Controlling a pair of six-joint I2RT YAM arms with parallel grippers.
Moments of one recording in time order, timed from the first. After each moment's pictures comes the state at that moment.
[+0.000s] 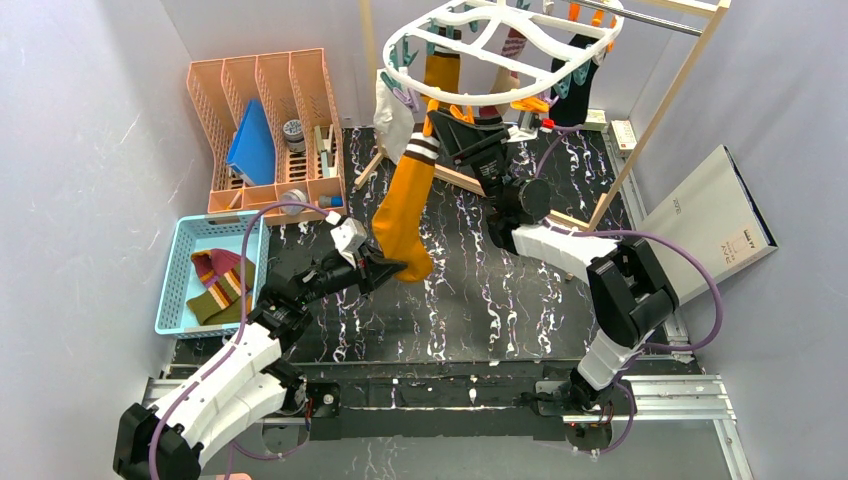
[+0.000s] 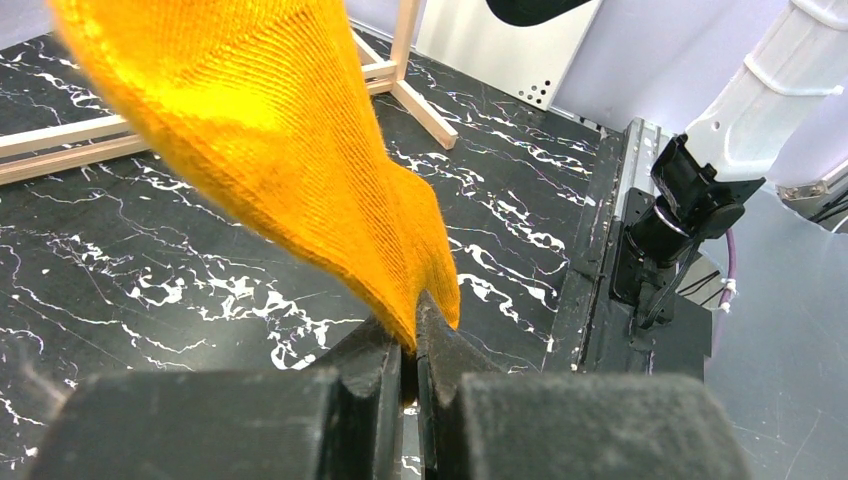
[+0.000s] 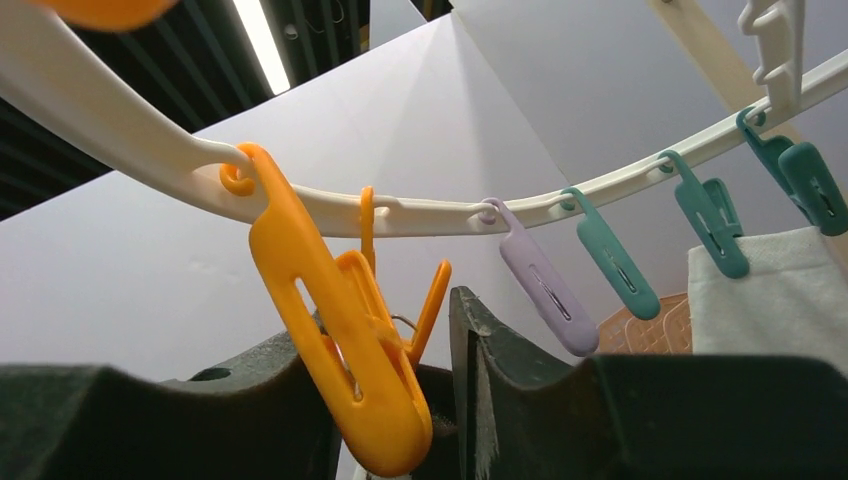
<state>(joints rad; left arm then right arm) -0.54 0.78 0.47 0.29 0.61 -0.18 0.65 1.69 1.11 1.45 -0.09 0.99</state>
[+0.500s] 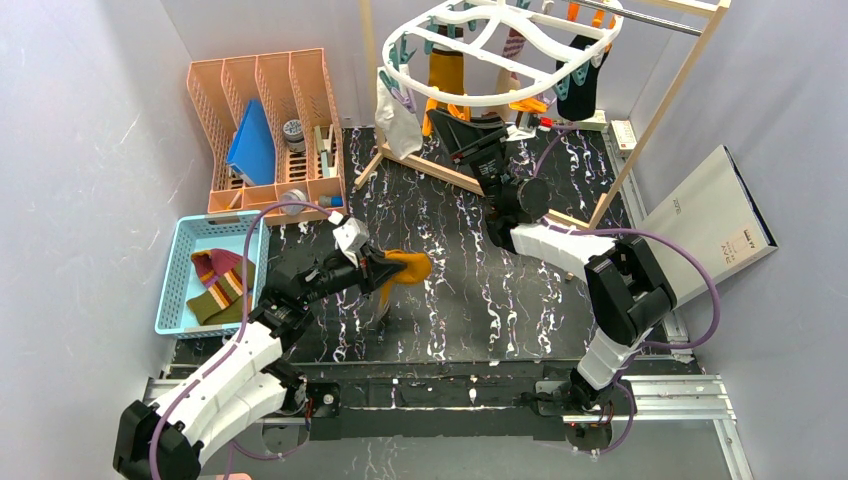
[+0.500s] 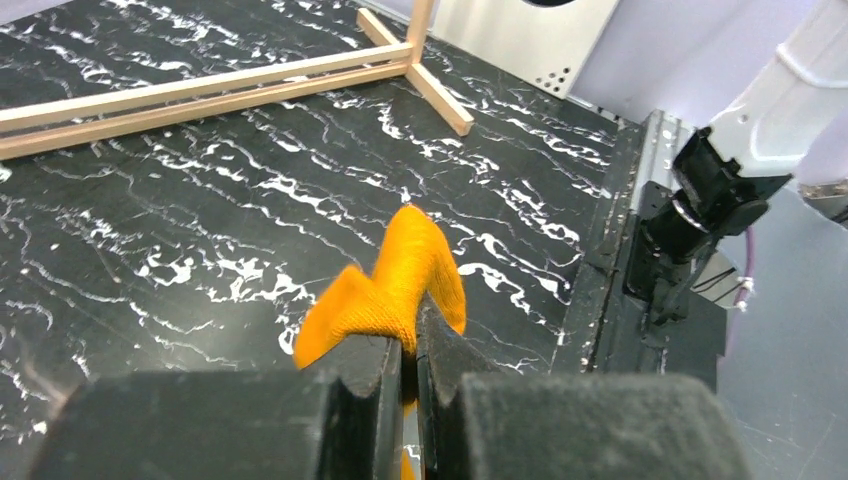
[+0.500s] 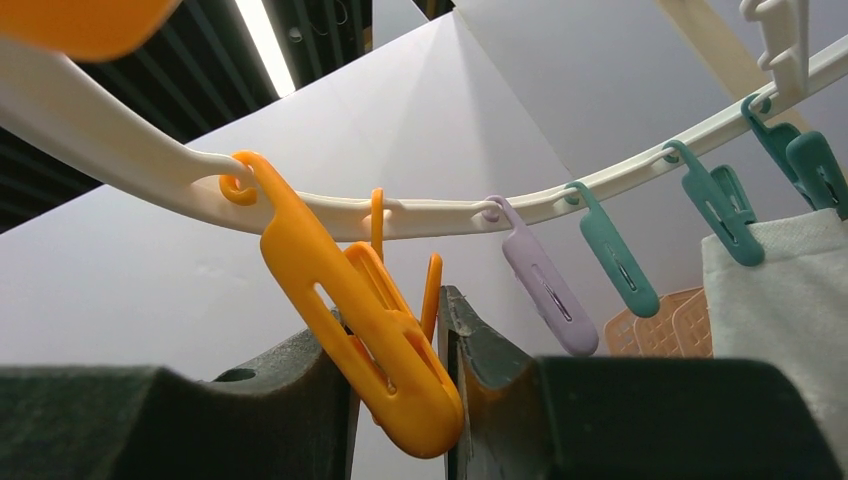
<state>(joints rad) -0.55 0.79 0.47 0.27 0.59 -0.18 0.65 1.70 1.12 1.45 -0.09 1.02</state>
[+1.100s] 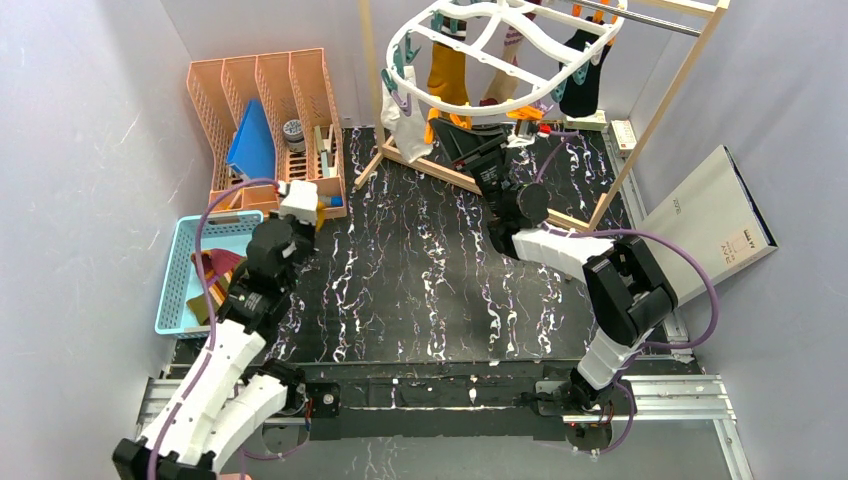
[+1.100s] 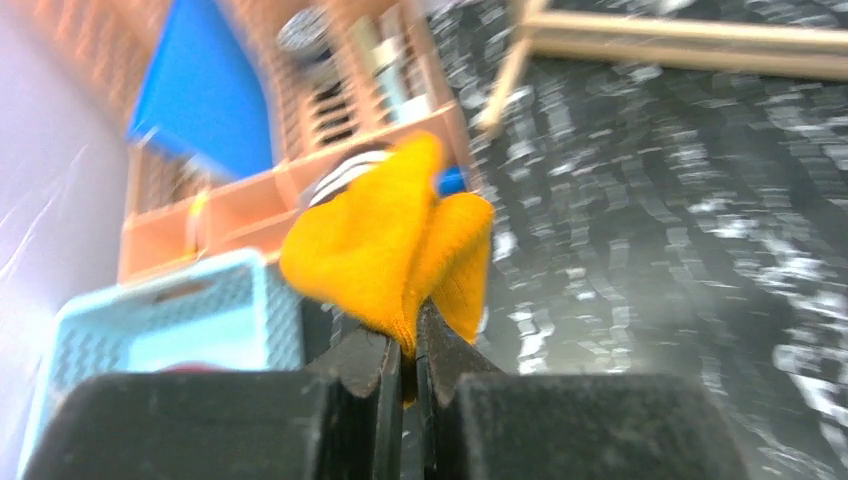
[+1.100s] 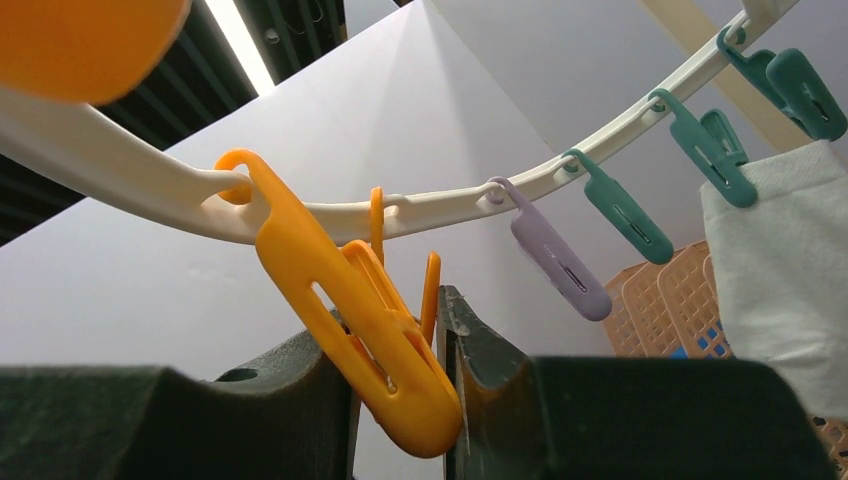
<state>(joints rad) -0.45 0.72 0.74 -0.23 -0.33 0.18 0.65 1.70 1.05 1.46 -0.08 1.07</state>
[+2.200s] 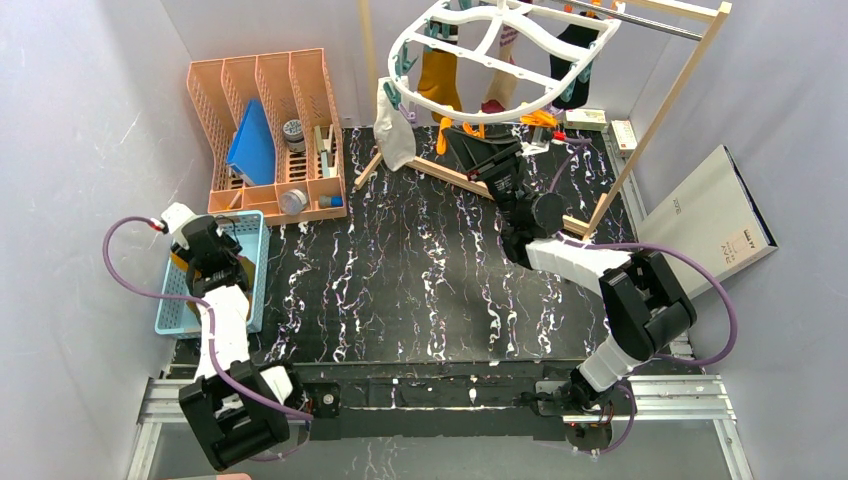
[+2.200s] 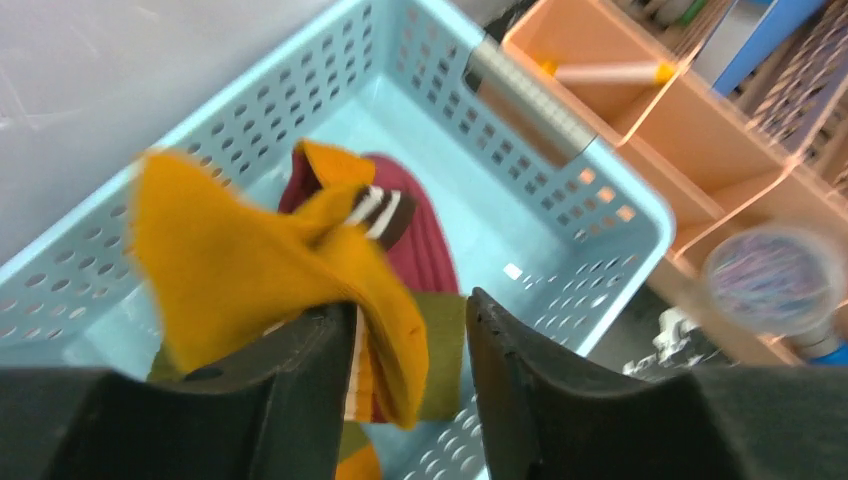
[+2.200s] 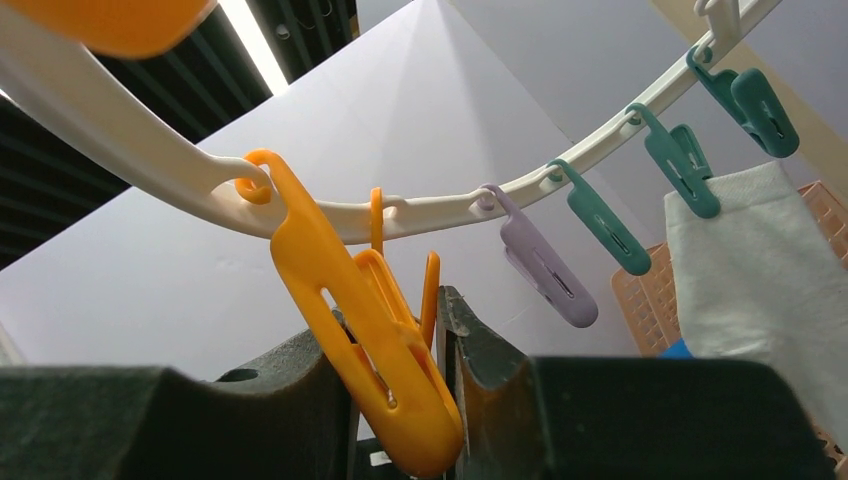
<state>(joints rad) 0.42 1.02 0.65 -0.09 -0.33 -0.29 0.62 1.59 0.93 1.46 -0.12 1.12</state>
